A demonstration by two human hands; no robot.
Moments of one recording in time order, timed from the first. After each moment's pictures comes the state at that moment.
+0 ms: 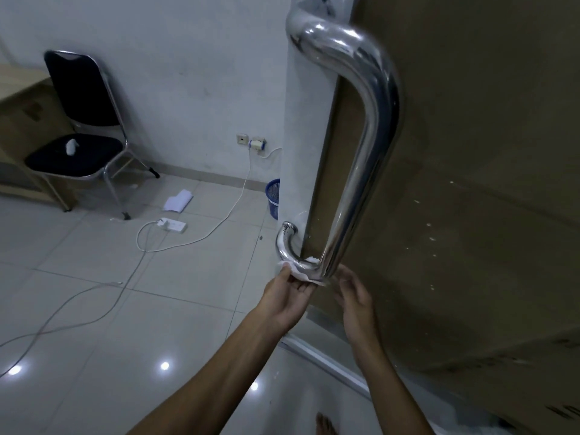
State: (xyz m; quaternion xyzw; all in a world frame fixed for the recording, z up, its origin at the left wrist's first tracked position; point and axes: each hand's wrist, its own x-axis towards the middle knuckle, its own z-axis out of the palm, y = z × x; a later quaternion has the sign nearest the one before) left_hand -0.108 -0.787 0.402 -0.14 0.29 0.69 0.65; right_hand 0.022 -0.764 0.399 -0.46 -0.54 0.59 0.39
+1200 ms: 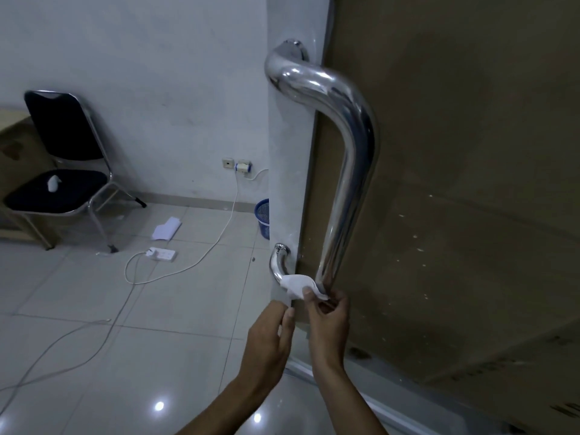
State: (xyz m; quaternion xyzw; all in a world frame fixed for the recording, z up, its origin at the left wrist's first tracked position) left_hand -0.113 -0.844 0.379 0.55 0.65 0.51 0.12; right_hand -0.033 -0.784 0.396 -0.57 -0.44 0.50 0.49
